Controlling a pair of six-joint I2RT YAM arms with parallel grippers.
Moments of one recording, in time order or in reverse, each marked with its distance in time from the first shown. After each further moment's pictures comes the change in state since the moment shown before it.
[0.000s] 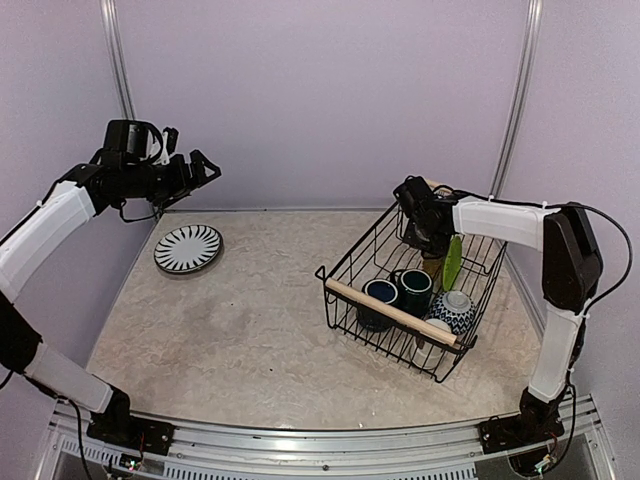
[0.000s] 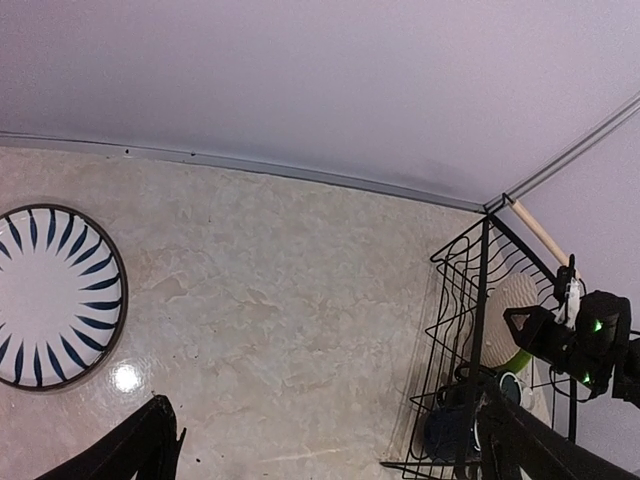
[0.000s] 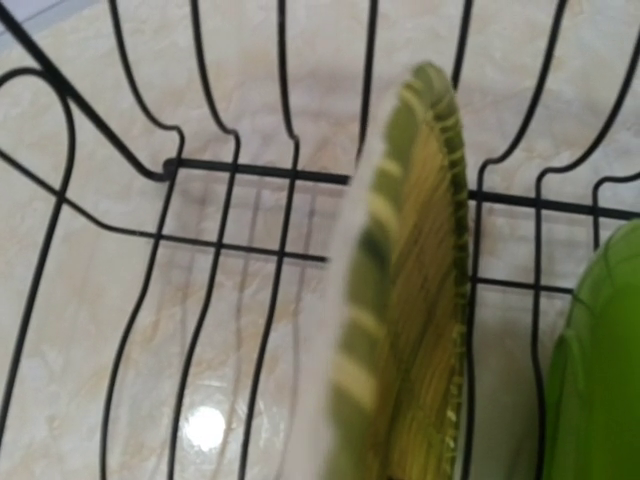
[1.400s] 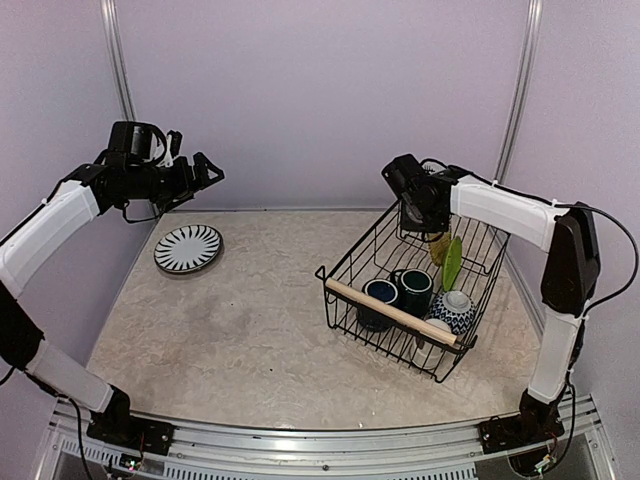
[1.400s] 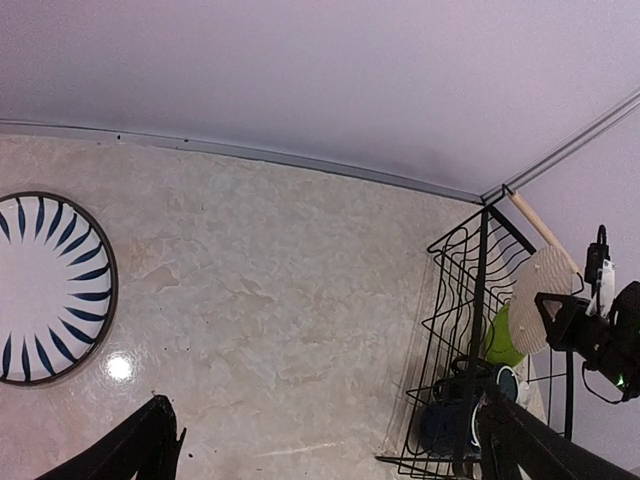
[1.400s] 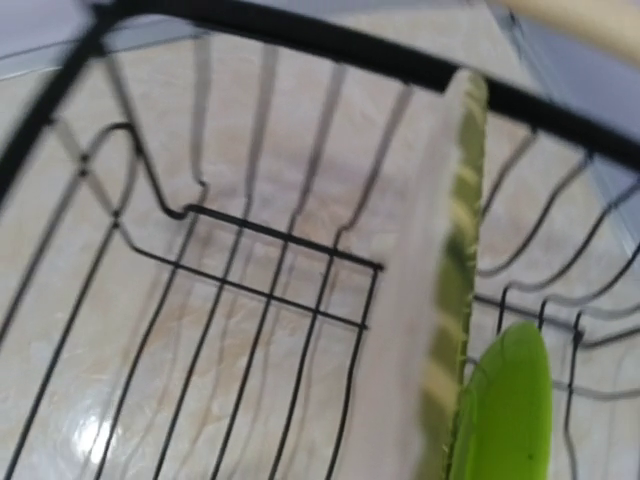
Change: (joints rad) left arm 0.000 0.023 0.000 0.000 0.025 -0.023; right arm 0.074 -0.002 0.217 -0.231 0.133 -0.193
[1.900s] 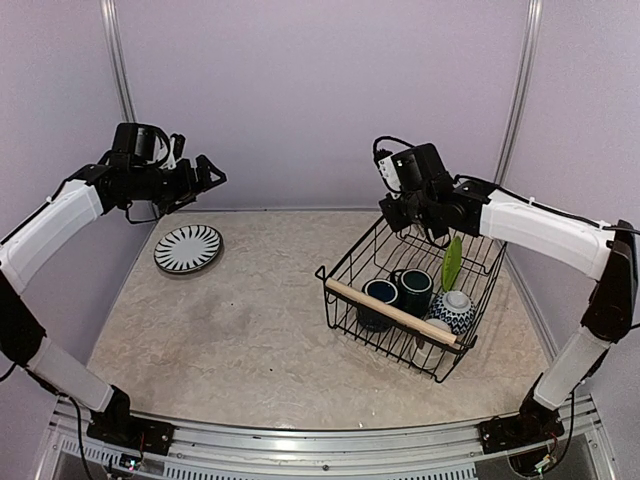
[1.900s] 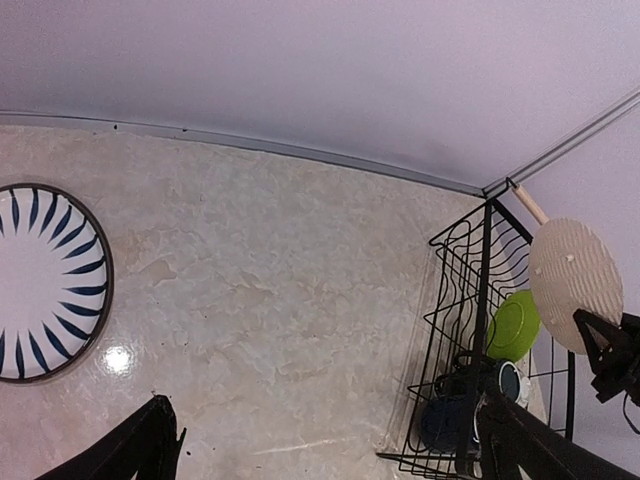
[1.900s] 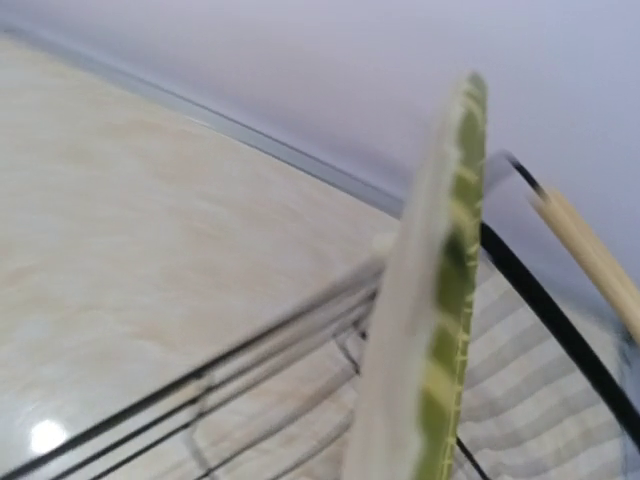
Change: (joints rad) left arm 0.000 0.021 0.000 0.000 0.006 0.000; right arm 0.145 -0.251 -0.213 0.399 -0.153 -0.709
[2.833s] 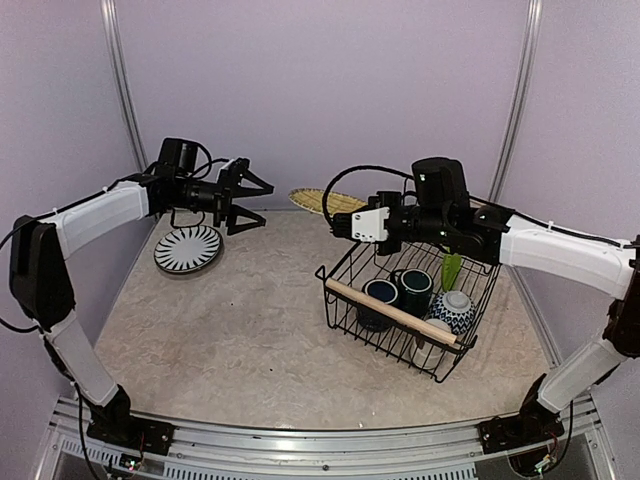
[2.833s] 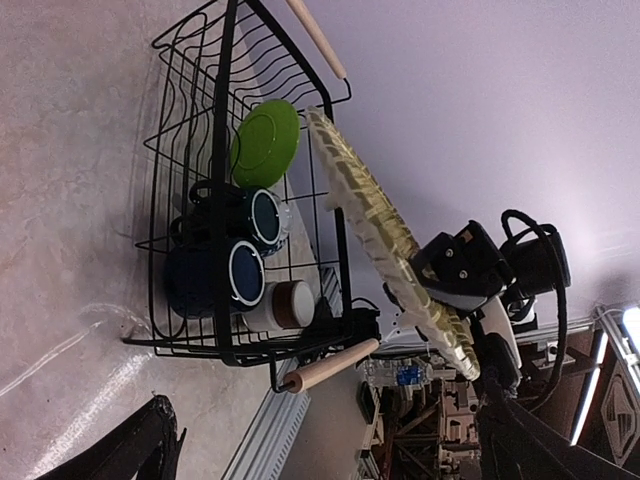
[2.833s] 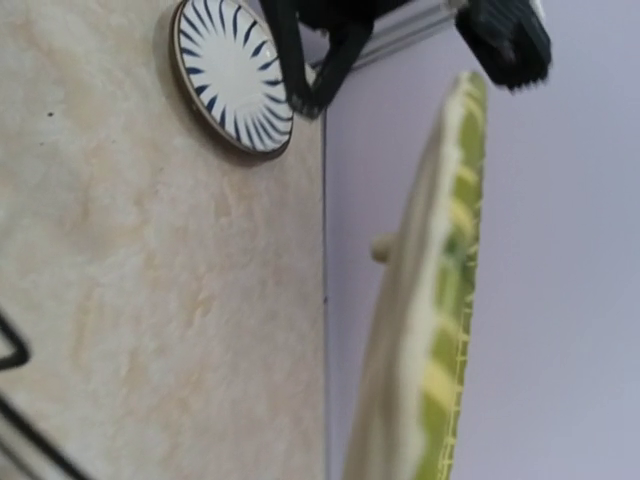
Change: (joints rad) left arm -0.048 0.265 0.027 0.193 0.820 -0.218; right arm 0.057 -0.194 -0.270 0.325 -0.739 -1.088
